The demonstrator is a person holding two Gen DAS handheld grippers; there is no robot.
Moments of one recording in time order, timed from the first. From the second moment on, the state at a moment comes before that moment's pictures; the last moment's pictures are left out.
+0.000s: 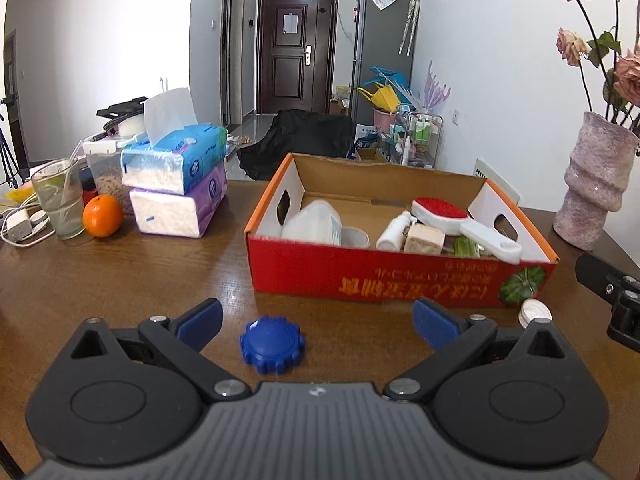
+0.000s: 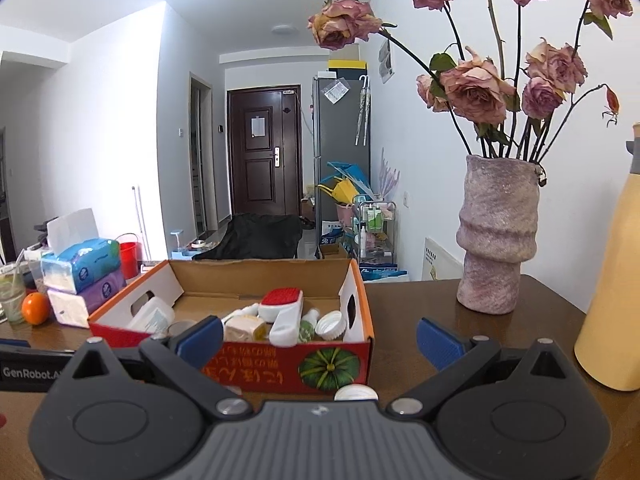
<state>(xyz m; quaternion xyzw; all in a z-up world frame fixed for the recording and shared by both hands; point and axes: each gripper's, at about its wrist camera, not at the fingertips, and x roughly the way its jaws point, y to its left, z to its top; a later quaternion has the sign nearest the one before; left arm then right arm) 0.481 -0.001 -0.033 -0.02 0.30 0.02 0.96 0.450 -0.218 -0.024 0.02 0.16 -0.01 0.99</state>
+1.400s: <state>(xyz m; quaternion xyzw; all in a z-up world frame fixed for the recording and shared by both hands) 0.487 0.027 -0.086 -0.03 0.37 0.06 0.93 0.426 -0.232 -0.078 0.04 0.22 -0.04 0.98</state>
